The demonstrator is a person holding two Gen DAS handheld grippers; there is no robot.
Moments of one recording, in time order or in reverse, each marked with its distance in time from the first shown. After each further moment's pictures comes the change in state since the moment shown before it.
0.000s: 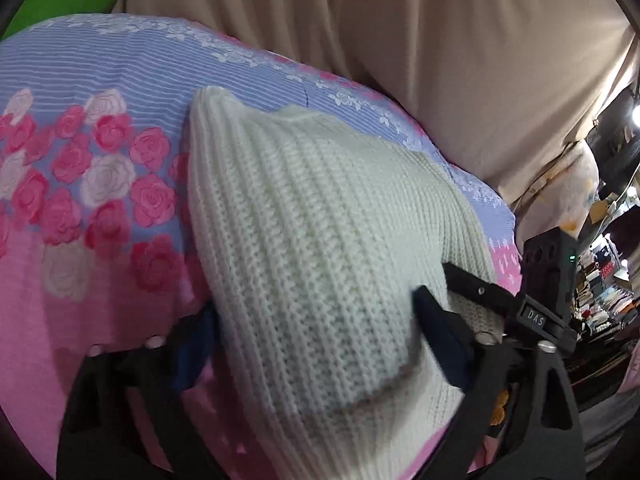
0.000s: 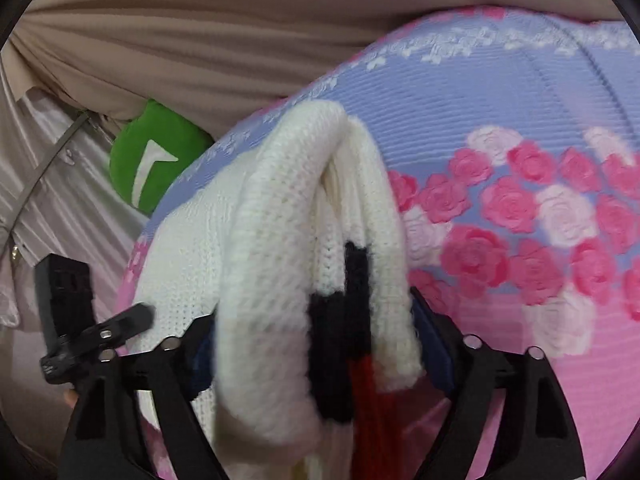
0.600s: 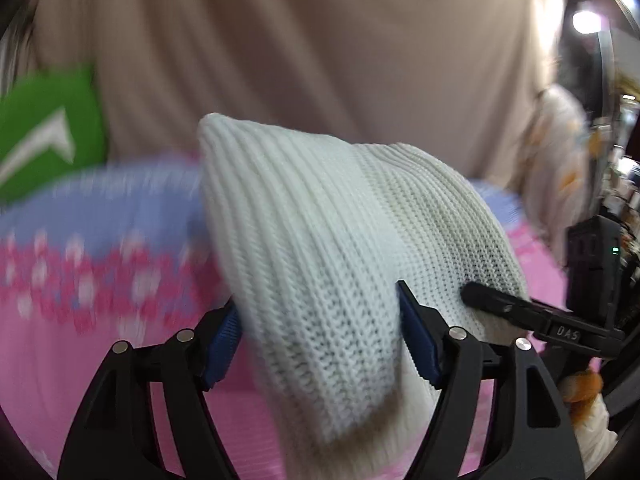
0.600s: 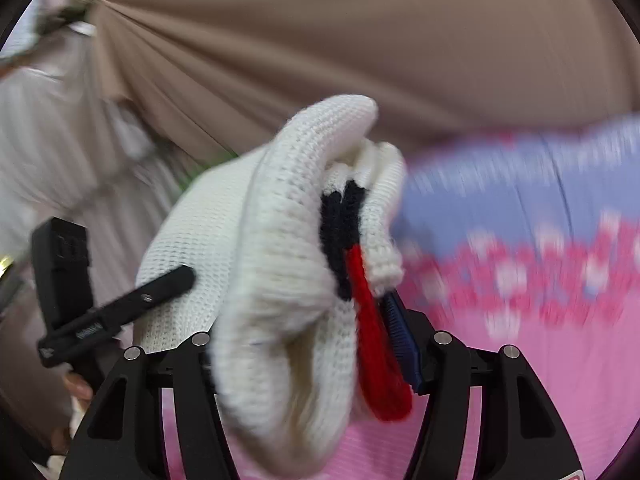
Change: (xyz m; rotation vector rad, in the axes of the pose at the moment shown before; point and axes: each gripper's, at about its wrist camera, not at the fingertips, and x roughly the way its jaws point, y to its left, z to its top) left arm -0.060 -0.084 -0.027 0.247 -0.151 0.222; right arm -0.088 0.019 -0.050 -0.070 -0.151 -0.087
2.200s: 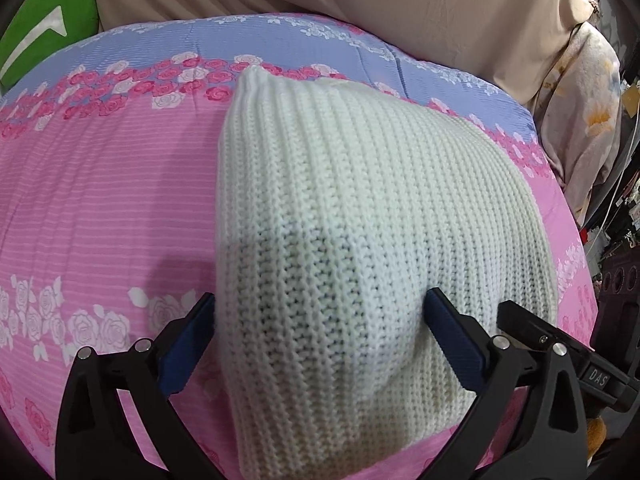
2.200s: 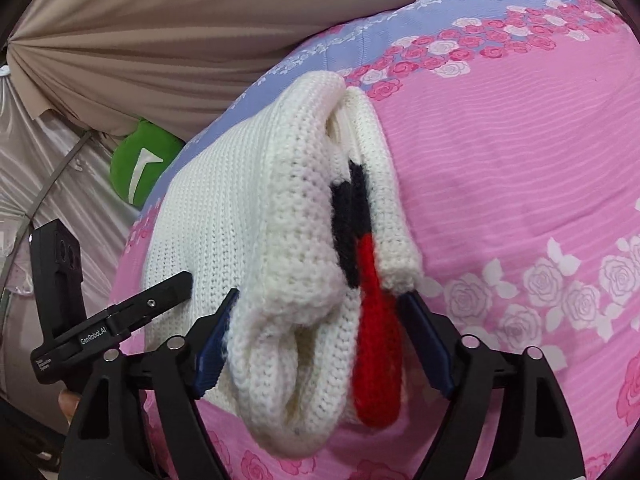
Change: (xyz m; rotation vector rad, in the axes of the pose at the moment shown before) left arm 0.033 -0.187 -0.132 -0.103 0.235 0.055; right arm -0.135 -0.130 -0.121 0.181 0.101 -0.029
